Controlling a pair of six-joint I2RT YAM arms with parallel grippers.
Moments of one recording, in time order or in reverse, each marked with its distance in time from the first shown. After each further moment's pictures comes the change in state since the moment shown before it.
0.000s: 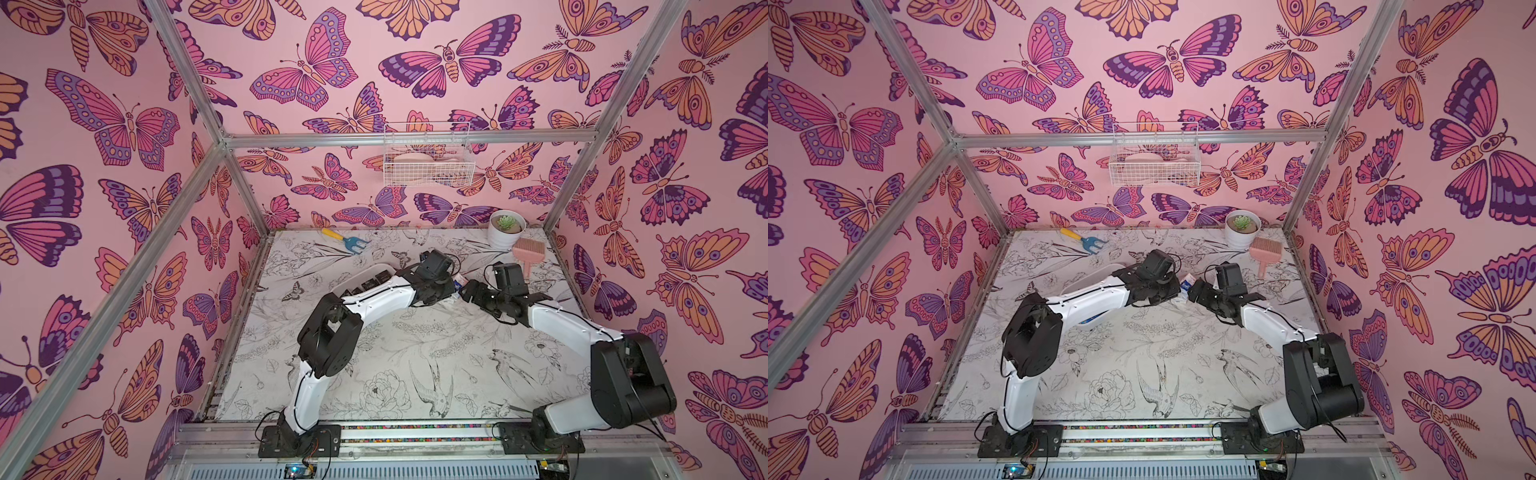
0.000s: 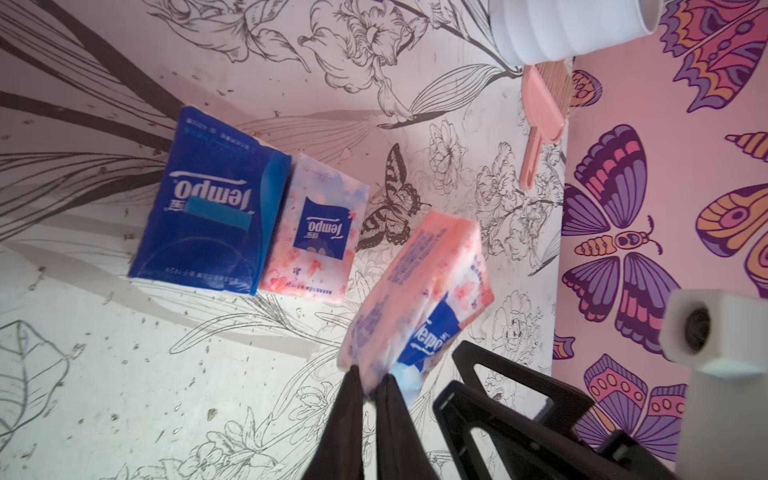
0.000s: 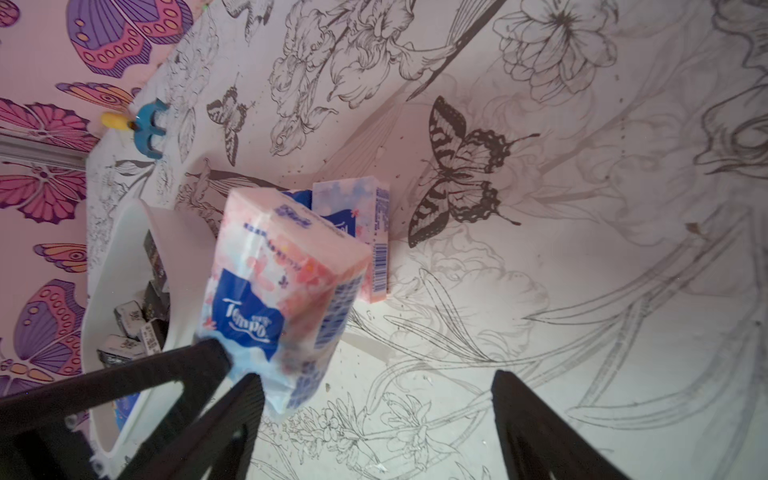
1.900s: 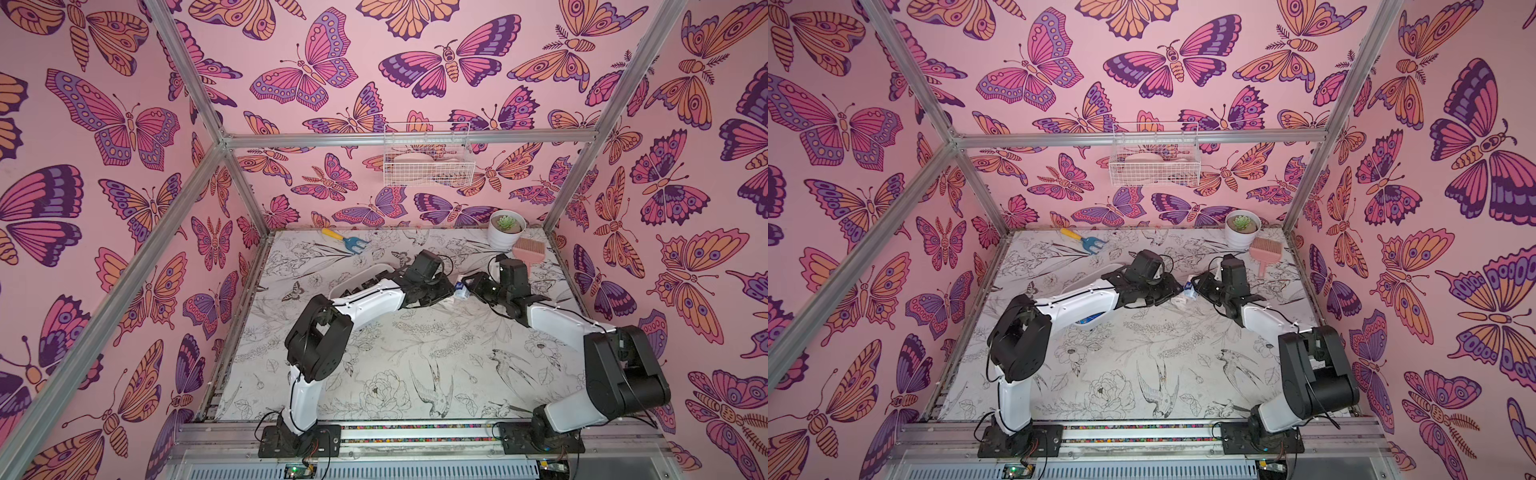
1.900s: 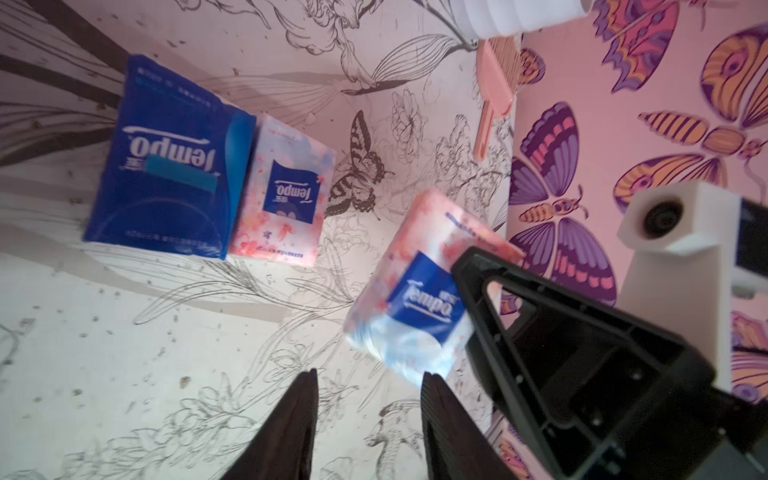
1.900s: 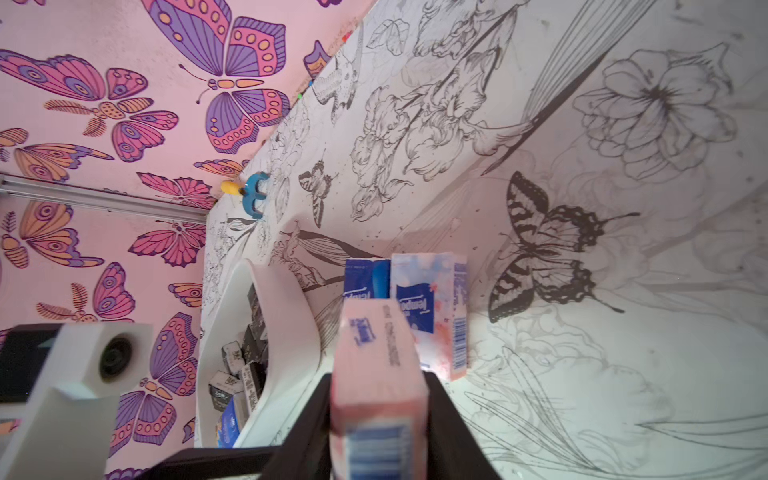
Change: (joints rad) left arm 0.047 -0.086 -0.133 0.081 0.138 0.027; right arm -0.049 0.046 -0.023 0.239 -0.095 0.111
